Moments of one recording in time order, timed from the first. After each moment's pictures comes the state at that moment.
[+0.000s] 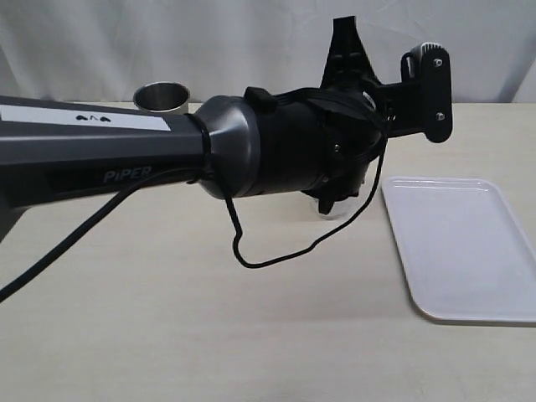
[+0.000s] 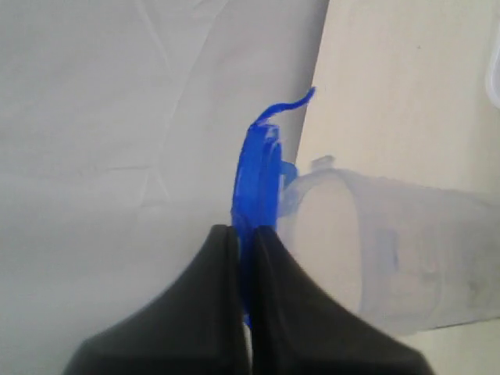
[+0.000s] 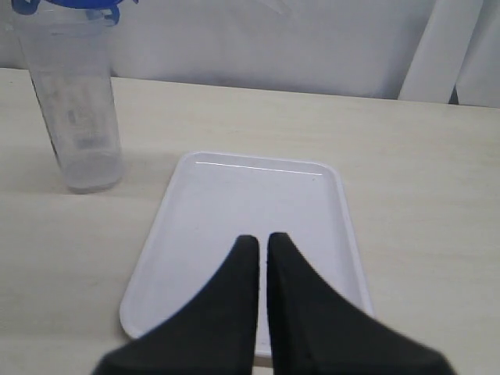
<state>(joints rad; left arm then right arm) -1.02 2.12 -1.65 1.42 0.66 -0.42 -0.03 0.00 0.00 -0.01 0.35 -0.09</state>
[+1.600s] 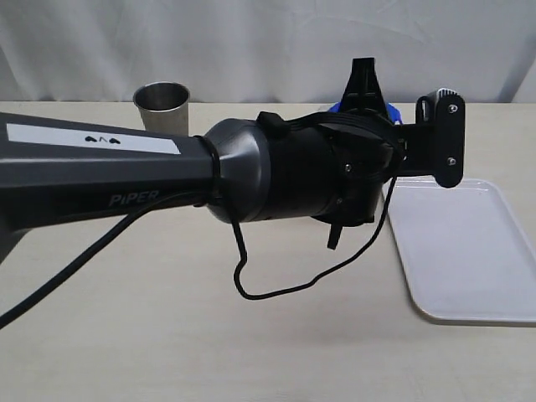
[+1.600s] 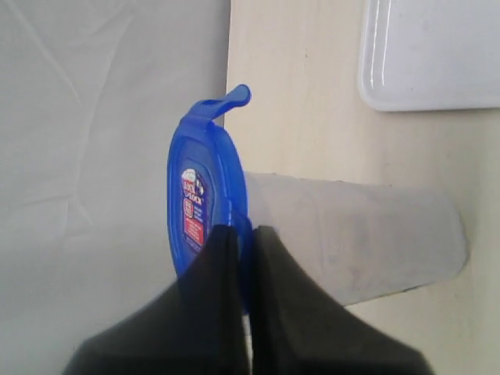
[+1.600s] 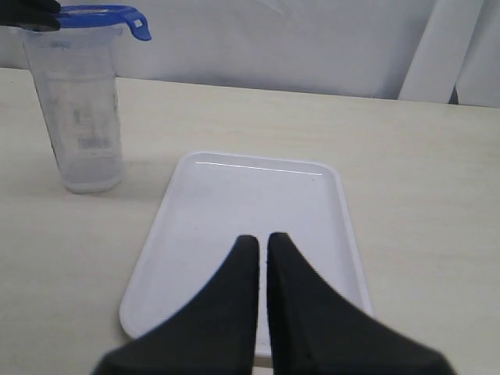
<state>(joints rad) -1.06 2.12 -1.62 1.25 0.61 -0.24 -0.03 0.00 0.00 -0.01 0.35 -0.09</state>
